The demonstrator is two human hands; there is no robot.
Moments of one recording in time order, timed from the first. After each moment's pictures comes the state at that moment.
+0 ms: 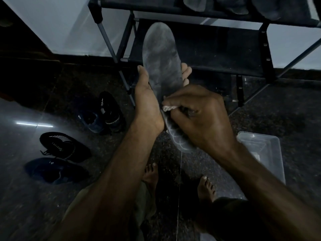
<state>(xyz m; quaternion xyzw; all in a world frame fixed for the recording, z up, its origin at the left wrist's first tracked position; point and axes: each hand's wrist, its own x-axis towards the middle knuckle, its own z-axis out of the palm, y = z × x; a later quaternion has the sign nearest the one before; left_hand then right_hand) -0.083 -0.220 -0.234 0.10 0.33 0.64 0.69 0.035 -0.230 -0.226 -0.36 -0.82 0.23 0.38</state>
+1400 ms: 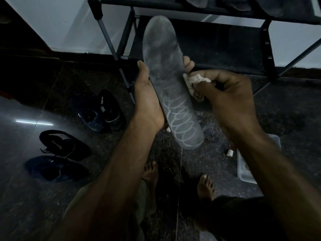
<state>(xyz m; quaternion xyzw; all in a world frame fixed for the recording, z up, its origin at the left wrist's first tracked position) -0.084 -0.220 -0.231 0.13 0.32 0.65 0.67 0.054 -0.208 -0.217 -0.43 -0.57 0.53 0.46</state>
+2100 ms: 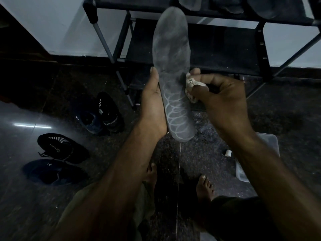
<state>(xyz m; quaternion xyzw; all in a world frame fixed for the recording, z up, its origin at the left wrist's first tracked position) -0.070 -0.221 -0.239 0.15 0.32 0.61 0.71 0.056 -0.206 -0.224 -0.48 -0.56 0.50 0.46</state>
